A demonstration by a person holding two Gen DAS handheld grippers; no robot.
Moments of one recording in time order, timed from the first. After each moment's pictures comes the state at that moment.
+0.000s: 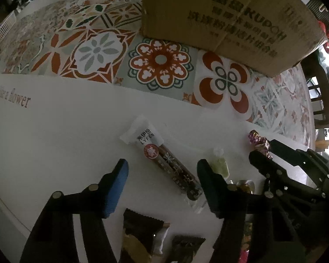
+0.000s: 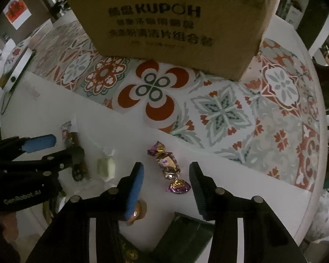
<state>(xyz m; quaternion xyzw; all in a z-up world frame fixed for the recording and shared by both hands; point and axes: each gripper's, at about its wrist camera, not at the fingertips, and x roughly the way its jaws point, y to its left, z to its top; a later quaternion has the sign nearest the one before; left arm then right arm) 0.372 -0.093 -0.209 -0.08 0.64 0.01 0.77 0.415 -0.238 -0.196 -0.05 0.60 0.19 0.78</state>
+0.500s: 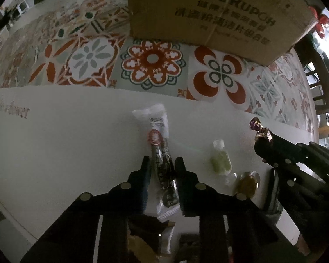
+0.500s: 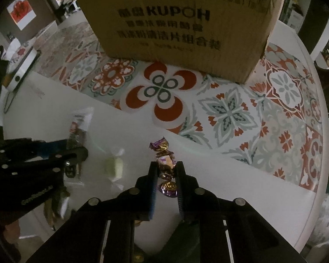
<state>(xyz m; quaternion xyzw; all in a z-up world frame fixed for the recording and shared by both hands) 0.366 -0.103 -0.209 -0.03 0.63 -0.02 0.78 0.406 -0.231 -0.191 -0.04 0.58 0.19 0.79</state>
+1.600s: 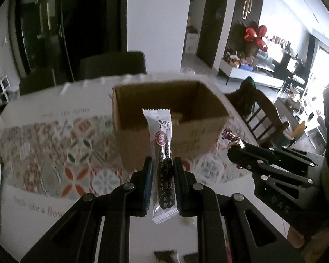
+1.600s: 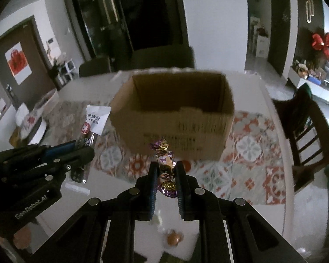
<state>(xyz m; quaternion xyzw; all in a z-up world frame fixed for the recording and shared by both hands) 0.376 -0.089 -0.016 0.03 0.40 -0.15 0.90 0.397 -0.234 -0.031 0.05 0.41 0.12 0.90</state>
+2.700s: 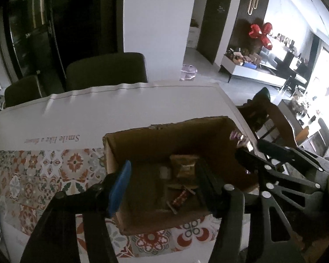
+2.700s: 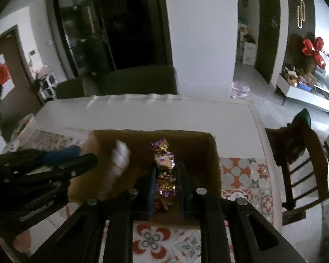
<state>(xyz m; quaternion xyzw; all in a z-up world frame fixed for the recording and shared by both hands) 0.530 -0.104 -0.018 0.03 0.43 -0.15 0.89 0.539 -0.247 -0.023 0.05 0.42 0.06 0.91</state>
